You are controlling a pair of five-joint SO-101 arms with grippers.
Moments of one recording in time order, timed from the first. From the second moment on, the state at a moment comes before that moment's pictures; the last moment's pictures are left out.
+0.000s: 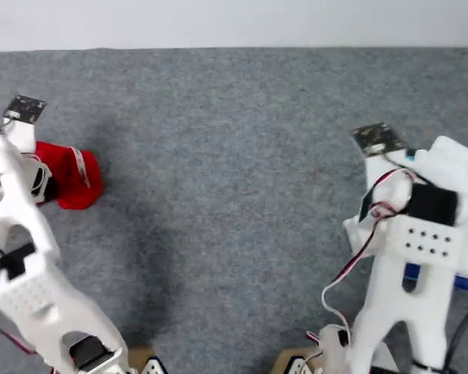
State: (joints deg) left arm -35.9 29.7 -13.6 72.8 -34.2; right arm 10.4 -33.0 21.5 100.6 26.7
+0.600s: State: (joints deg) left arm -36.0 47.8 -58.7 90.2 -33.5; right arm 8.5 -34.7 23.7 100.6 19.4
